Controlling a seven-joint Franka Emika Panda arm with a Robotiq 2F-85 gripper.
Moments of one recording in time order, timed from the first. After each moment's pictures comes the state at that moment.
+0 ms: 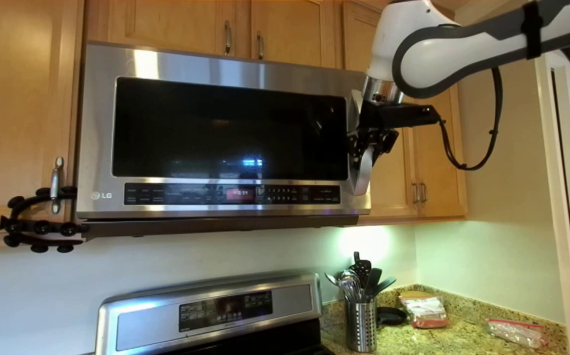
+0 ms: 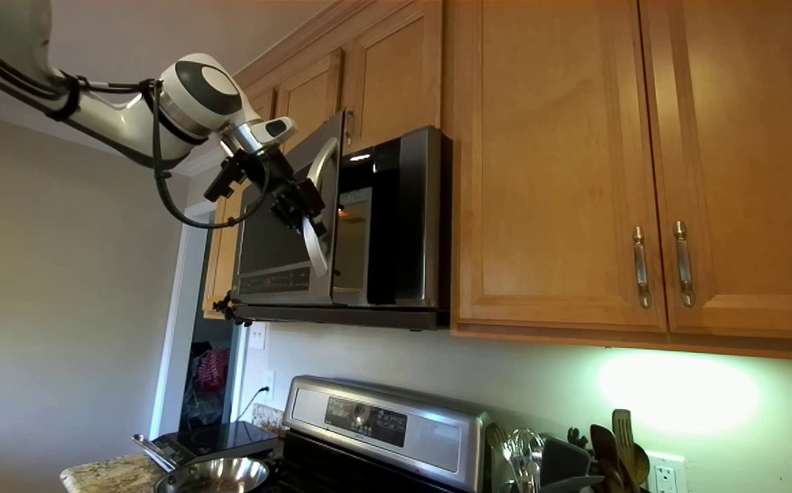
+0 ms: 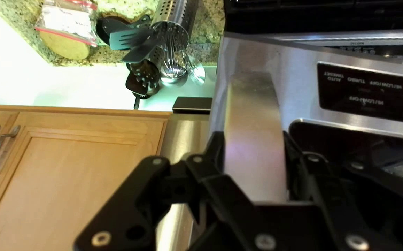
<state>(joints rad) -0.10 -0.49 0.23 -1.98 -0.40 2.08 0.57</state>
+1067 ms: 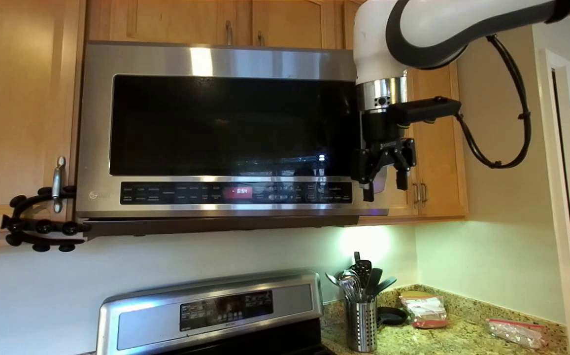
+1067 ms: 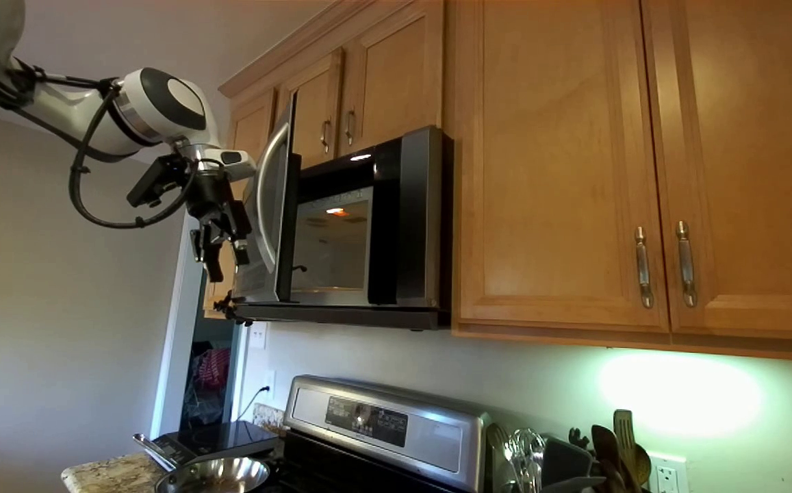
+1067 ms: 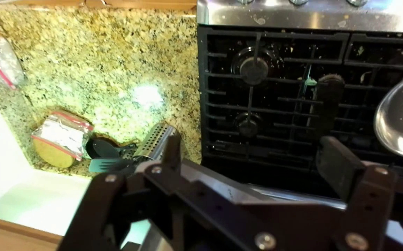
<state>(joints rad) 0.01 -0.48 0.30 -1.95 -0.21 1.60 0.50</state>
